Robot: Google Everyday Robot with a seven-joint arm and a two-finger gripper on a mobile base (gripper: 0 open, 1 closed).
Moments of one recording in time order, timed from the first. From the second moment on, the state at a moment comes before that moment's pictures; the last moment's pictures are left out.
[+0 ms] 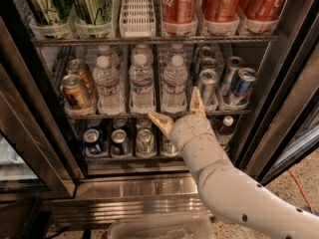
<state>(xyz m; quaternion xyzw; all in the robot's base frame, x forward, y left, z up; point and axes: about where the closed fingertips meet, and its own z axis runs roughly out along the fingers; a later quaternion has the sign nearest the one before) 0.554 -0.056 0.859 -0.22 0.68 -0.03 0.70</state>
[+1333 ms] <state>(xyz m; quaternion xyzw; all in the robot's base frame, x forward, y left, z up) 0.574 -0.076 0.858 -0.19 0.68 -0.05 0.71</state>
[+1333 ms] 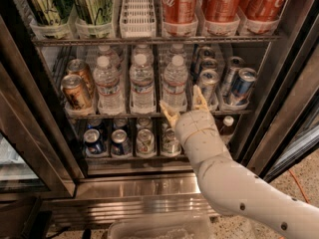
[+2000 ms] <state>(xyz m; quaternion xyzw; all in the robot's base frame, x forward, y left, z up) 0.594 -0.060 0.856 -0.18 0.68 -0.03 0.71</state>
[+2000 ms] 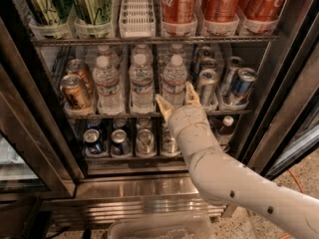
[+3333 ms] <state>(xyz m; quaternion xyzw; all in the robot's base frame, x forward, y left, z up) 0.613 -0.067 0.848 -0.17 0.67 -0.05 0.72</state>
